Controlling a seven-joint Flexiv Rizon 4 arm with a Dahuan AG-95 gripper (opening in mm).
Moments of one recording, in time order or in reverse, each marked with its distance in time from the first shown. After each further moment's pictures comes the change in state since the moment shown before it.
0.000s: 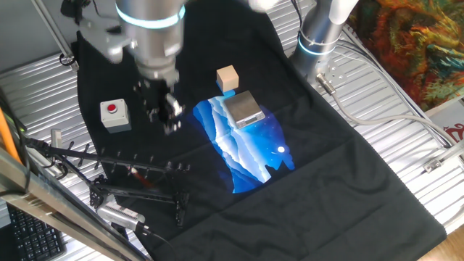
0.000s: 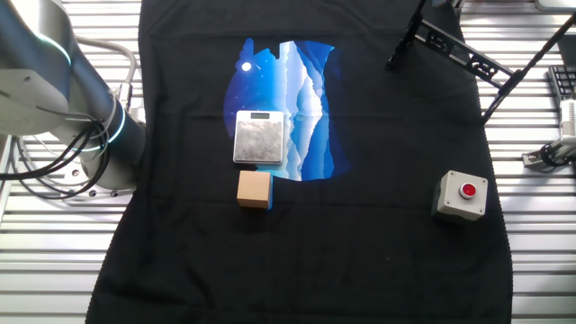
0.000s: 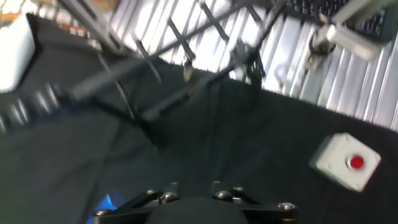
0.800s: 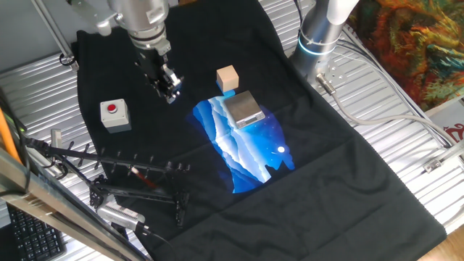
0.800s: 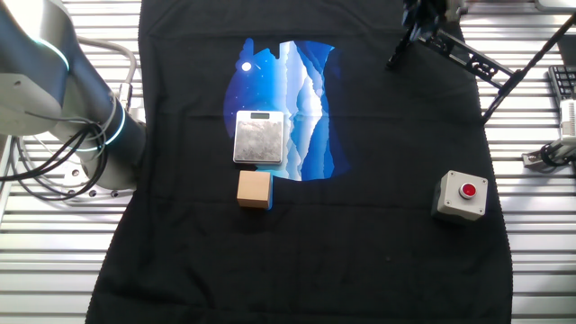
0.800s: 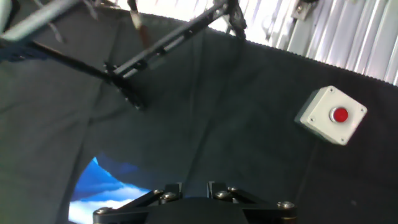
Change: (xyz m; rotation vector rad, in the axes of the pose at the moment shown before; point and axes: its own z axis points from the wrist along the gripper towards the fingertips) arm 0.036 -0.036 0.013 -0.053 0.078 0.045
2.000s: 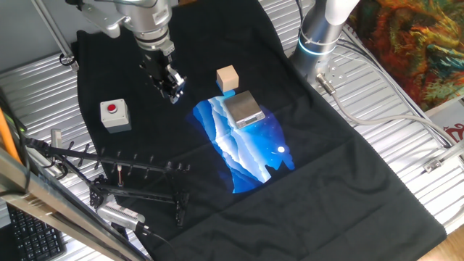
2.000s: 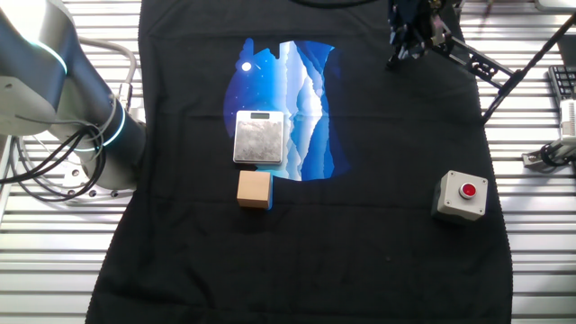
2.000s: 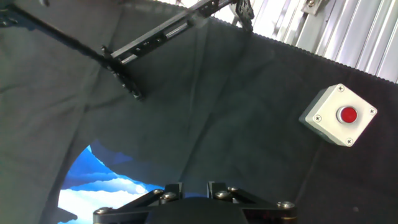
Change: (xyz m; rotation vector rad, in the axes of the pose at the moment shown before) arm 0.014 -0.005 0.017 0.000 0.007 -0.069
